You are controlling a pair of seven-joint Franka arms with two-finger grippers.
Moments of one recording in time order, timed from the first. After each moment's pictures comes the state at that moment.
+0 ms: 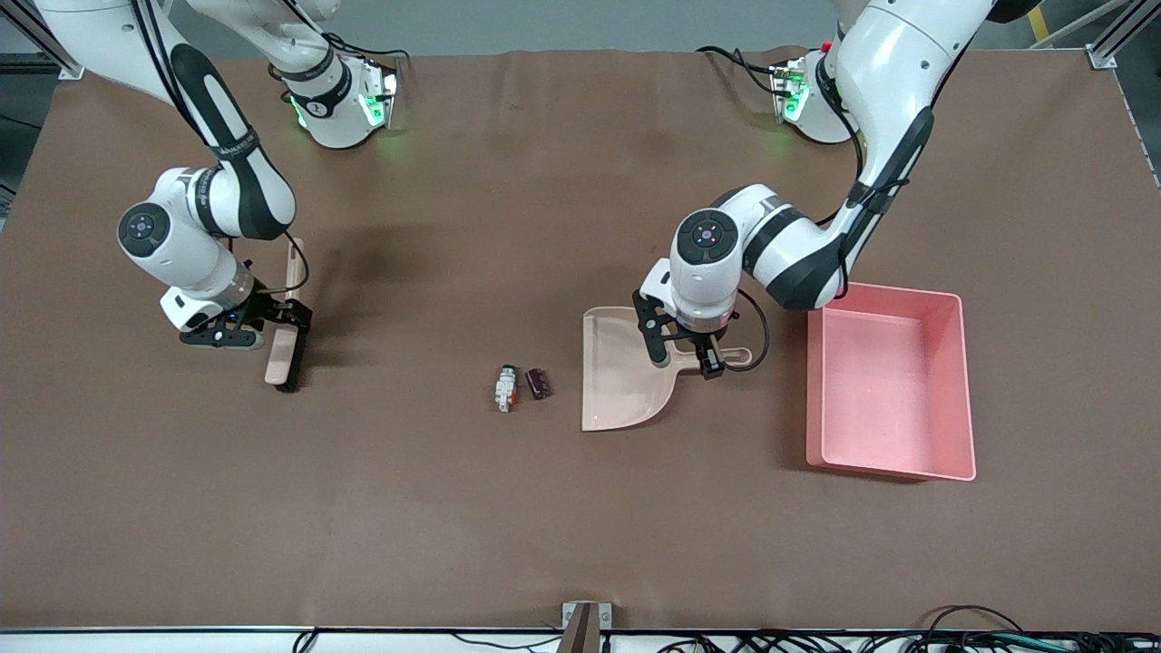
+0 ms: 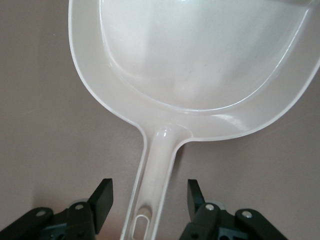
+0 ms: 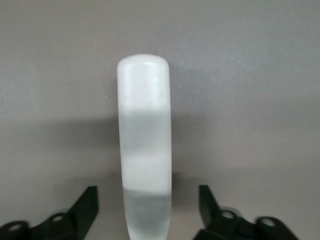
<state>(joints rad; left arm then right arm) -0.20 0.56 -0.44 -1.78 0.54 2.25 0.44 -0.07 0.23 0.01 -2.43 0.02 2.68 -0.02</state>
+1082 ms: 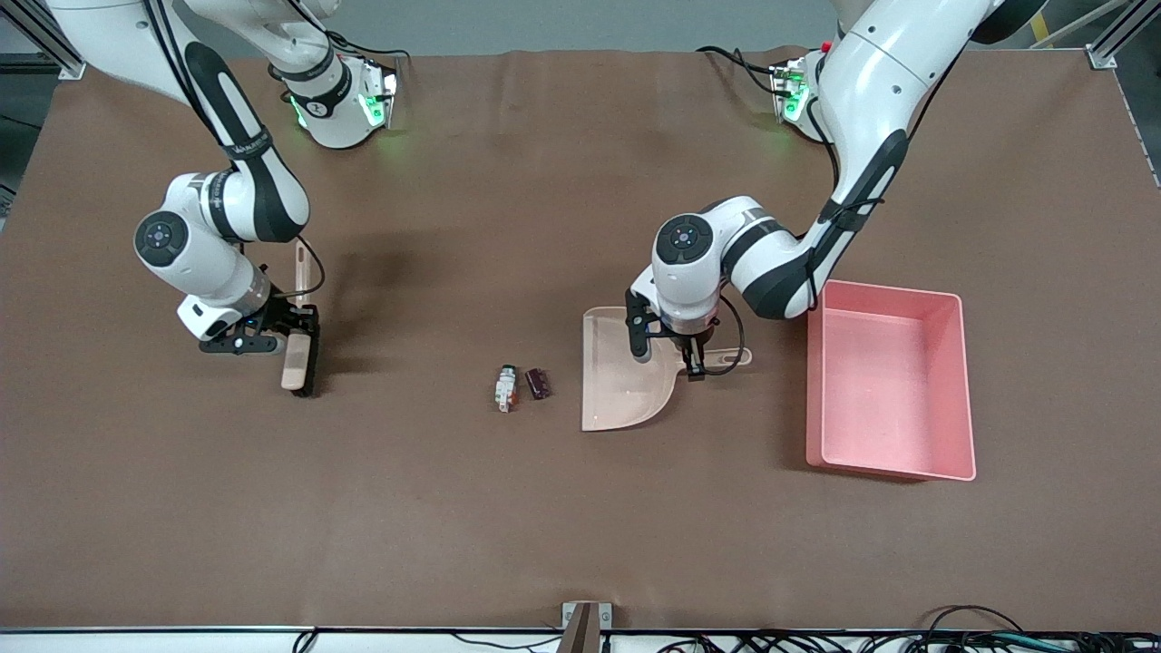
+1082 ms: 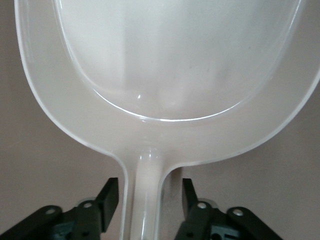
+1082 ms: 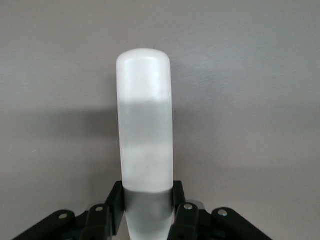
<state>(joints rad) -0.22 0.63 -0.44 -1.78 0.64 2.29 0.48 0.01 0.23 0.02 -2.34 0.02 2.54 0.01</state>
